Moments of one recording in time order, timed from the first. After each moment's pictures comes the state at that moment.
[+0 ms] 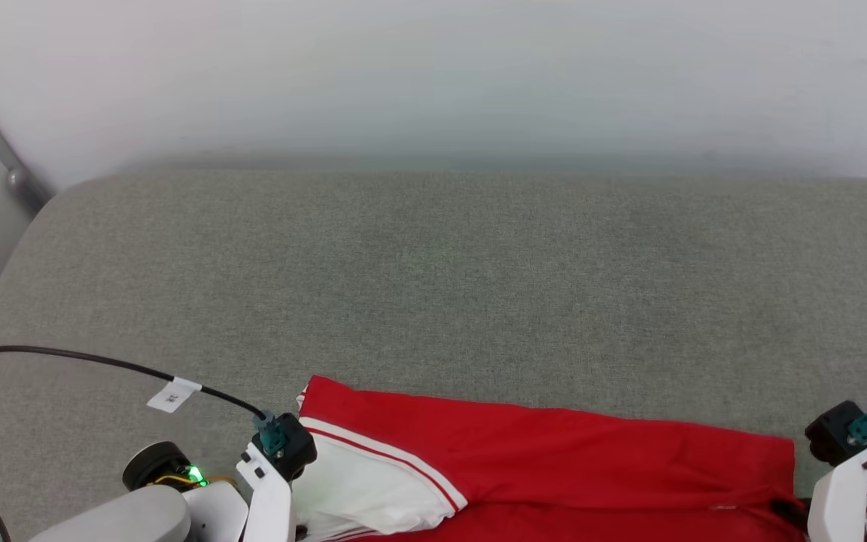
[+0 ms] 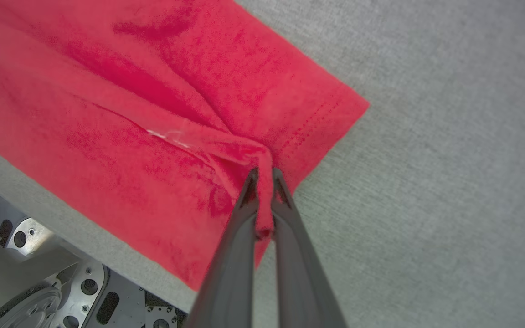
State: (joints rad) left arm -0.62 0.82 -1.28 0.11 -1.01 -0.09 0.52; right arm -0.30 -0.84 0.82 0.32 0.87 0.13 0.37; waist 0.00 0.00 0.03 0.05
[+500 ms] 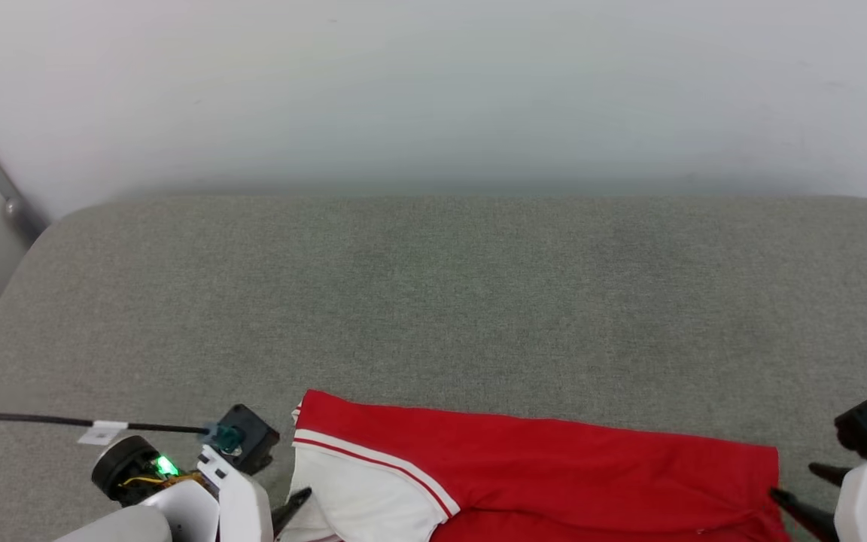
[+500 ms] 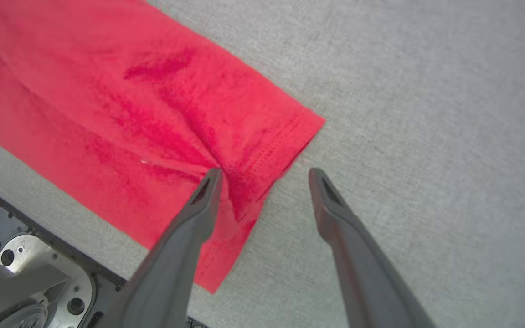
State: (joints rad) left arm -0.54 0.83 -1.22 0.15 -0.91 0.01 0.23; right arm -0.25 -0.88 0.76 0.25 0.85 0.13 0.31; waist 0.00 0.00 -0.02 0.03
